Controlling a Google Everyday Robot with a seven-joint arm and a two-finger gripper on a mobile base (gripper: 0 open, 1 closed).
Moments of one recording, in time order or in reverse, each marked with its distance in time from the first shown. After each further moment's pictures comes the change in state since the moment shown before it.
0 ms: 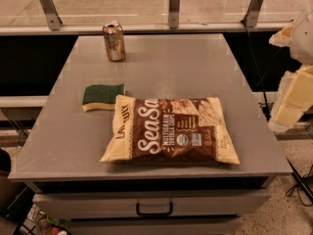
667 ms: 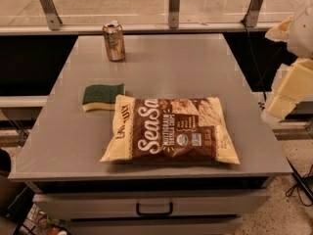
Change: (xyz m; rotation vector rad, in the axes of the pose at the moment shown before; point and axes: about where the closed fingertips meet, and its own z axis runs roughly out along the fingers) arm -0.007 -0.013 0.002 0.013 -0.069 0.015
